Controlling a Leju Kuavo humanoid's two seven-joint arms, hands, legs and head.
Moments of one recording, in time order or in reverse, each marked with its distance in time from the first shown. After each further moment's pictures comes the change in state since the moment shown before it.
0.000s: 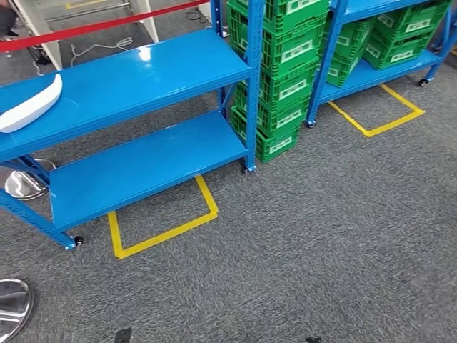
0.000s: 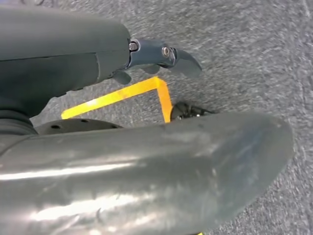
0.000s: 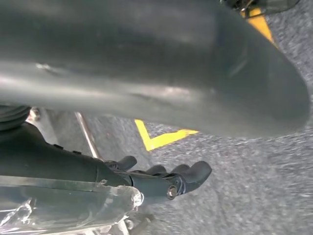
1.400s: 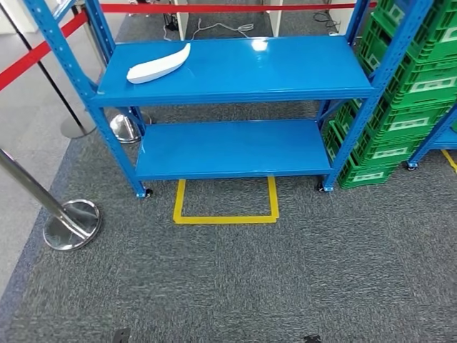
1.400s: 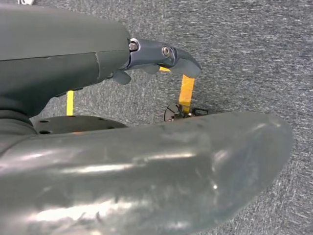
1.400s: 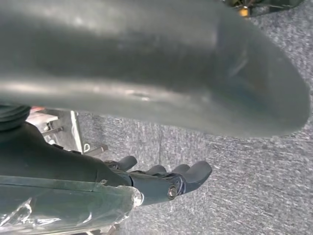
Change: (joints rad) left arm -0.007 0.000 0.000 0.000 -0.009 -0.002 0.000; right arm 0.002 -0.002 -0.025 0.000 0.022 0.013 0.005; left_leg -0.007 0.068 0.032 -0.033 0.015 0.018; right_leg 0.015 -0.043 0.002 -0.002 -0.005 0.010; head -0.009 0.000
